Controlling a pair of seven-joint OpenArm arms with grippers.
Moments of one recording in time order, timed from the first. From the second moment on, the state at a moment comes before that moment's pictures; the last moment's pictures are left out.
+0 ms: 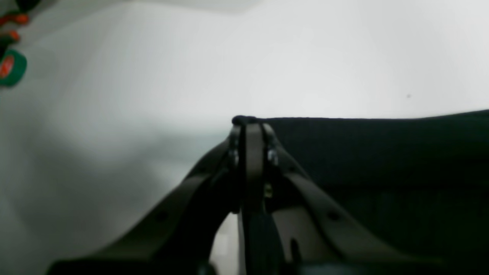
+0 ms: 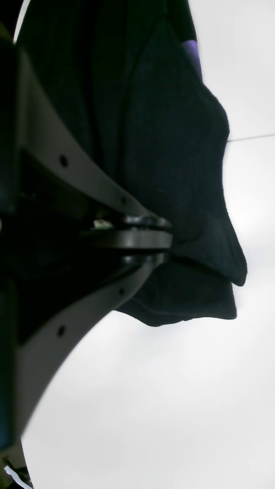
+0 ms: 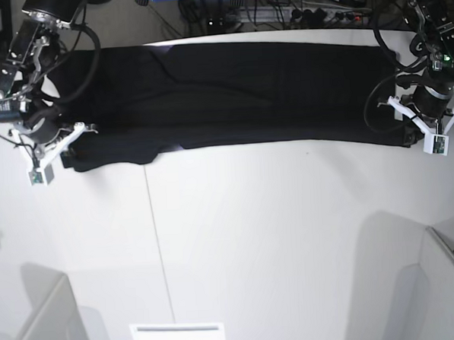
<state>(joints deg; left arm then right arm) 17.7 -19.4 -33.3 108.0 -23.8 -26.7 50.3 -8.3 7.3 26.3 112.6 20.3 18.4 -74.8</state>
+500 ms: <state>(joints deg) 20.3 -20.7 -33.3 108.2 -23.8 -26.7 50.0 -9.2 5.7 33.7 113.7 24.2 18.4 -83.4</state>
